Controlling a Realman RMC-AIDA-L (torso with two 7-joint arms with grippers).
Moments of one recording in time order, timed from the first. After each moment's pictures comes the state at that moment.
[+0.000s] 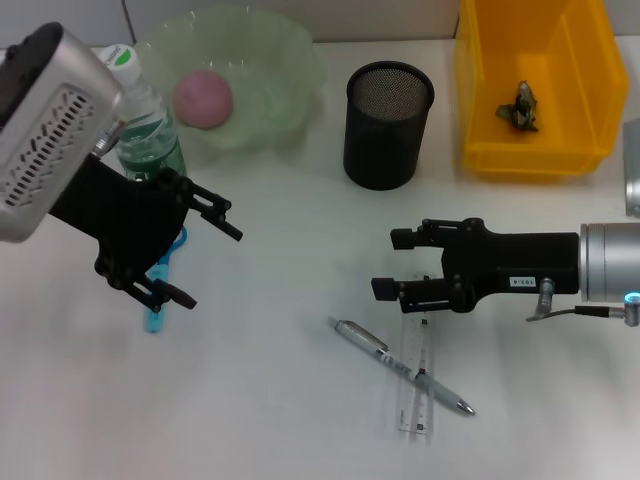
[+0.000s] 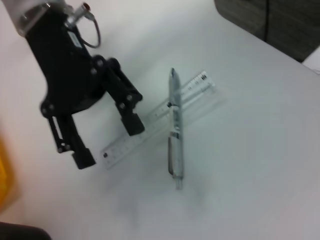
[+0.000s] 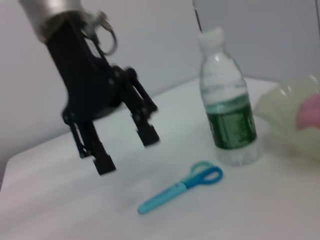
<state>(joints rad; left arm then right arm) -0.68 -2.06 1.06 1.28 2.46 1.87 -0.90 0.56 2.08 -0.90 -0.48 -1.90 -1.43 1.29</state>
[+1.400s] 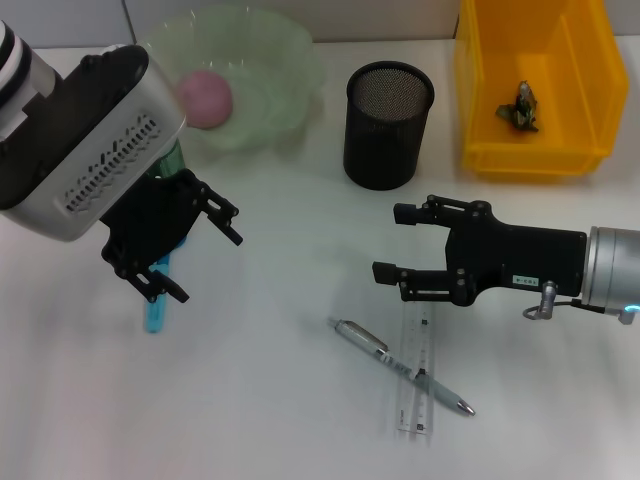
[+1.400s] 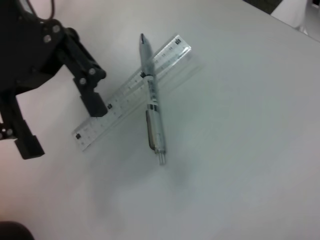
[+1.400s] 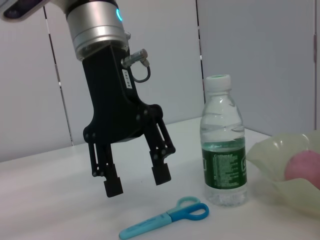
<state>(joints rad) -0.76 -2.07 1.17 1.23 2.57 1.82 -0.89 0.51 2.09 -0.91 -0.42 -1.75 -1.43 1.02</state>
